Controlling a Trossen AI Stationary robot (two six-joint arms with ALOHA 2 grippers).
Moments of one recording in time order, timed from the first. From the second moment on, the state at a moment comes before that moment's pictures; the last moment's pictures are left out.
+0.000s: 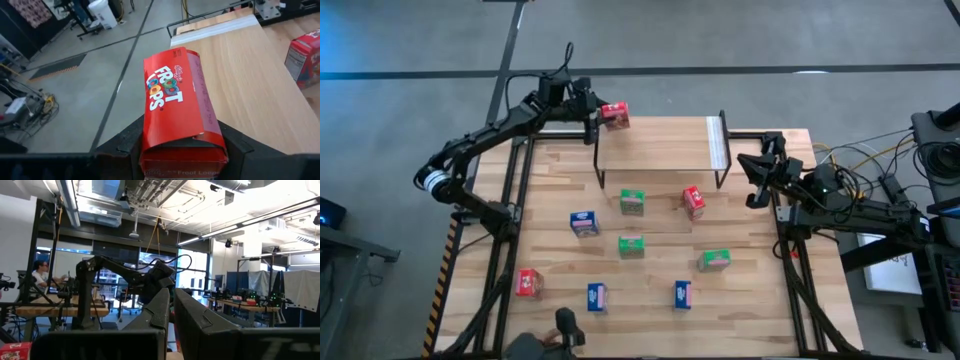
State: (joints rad) left arm 0.88 1.47 1.18 -0.15 0.51 0.66; right arm -0.30 0.54 0.30 0.60 0.00 -0.13
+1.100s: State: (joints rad) left arm 0.92 1.71 1.52 -0.52 0.61 0.78; right arm -0.30 0.54 0.30 0.60 0.00 -0.13
